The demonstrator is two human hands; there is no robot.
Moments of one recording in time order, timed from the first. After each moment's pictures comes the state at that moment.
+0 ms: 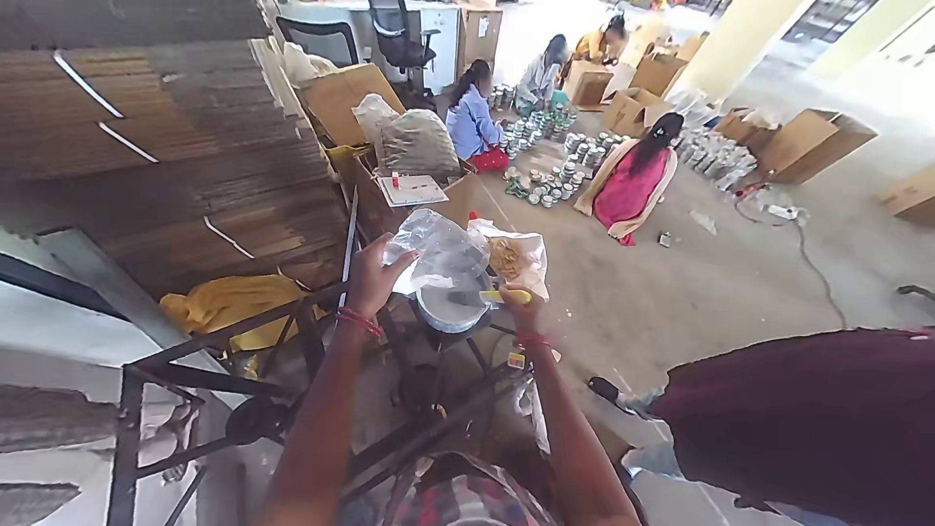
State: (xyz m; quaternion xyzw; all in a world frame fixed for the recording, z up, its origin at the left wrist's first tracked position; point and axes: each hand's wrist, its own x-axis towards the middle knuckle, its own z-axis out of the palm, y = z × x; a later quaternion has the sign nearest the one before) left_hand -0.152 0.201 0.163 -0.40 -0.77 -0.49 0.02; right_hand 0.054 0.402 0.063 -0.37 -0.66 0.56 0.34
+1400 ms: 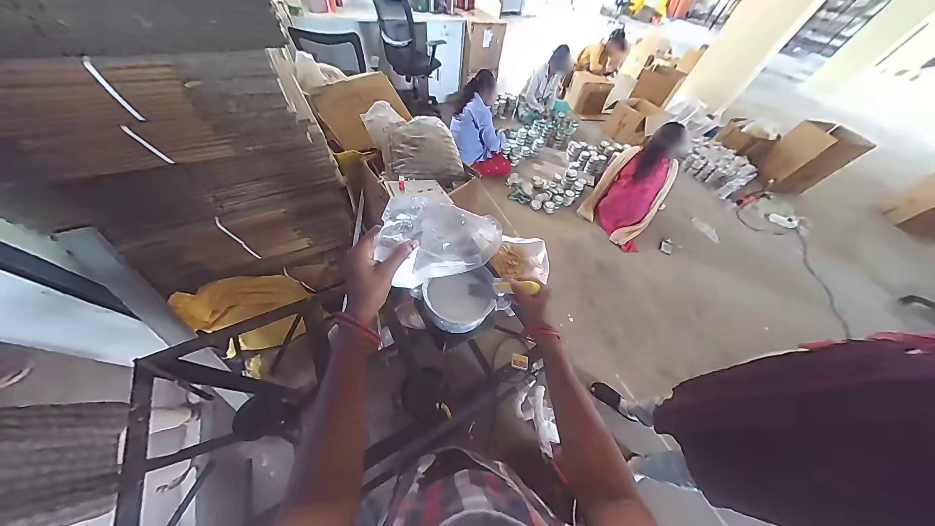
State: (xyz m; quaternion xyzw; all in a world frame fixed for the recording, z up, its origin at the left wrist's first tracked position) left_hand -0.143 0.184 0.177 -0.35 -0.71 -0.60 0.04; right_hand 0.050 0.413 0.076 -0.37 -0.71 0.51 0.33
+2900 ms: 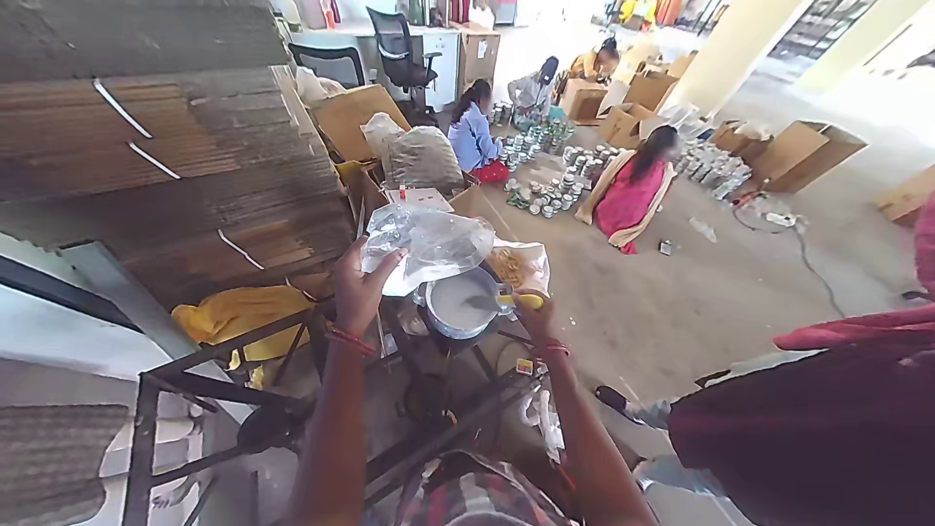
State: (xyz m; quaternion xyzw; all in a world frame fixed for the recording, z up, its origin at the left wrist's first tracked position) left_hand -0.149 0.168 0.184 -0.33 -0.71 -0.62 0.07; right_hand 0.062 0.403 0.076 -0.36 -0.74 0.47 0.31
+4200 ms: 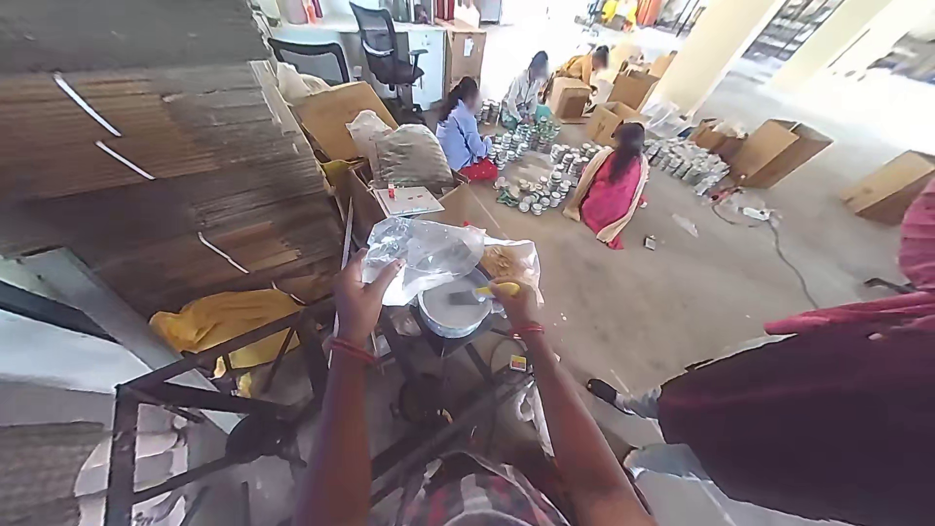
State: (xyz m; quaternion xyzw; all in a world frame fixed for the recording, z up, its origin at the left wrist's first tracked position) left_hand -0.143 0.170 0.162 -0.32 -0.72 -0.61 0.03; right_hand 0.037 0.397 0.097 -0.37 -0.76 0.48 0.26
